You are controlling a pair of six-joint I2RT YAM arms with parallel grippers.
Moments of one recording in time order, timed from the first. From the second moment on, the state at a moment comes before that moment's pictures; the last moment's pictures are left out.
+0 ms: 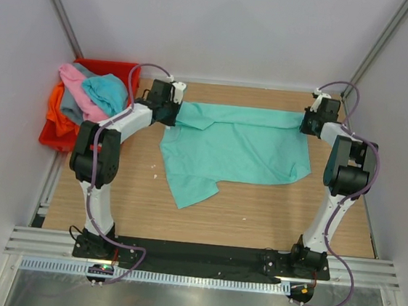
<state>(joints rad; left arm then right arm) -0.30 1.96 1.47 -0.30 0.09 0.06 -0.16 2.09 1.44 -0.08 -0.15 -0.02</state>
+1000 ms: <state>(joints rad) -0.30 1.97 1.40 -0.27 0.09 0.05 -0.16 2.08 1.36 -0.06 -0.16 -0.03</state>
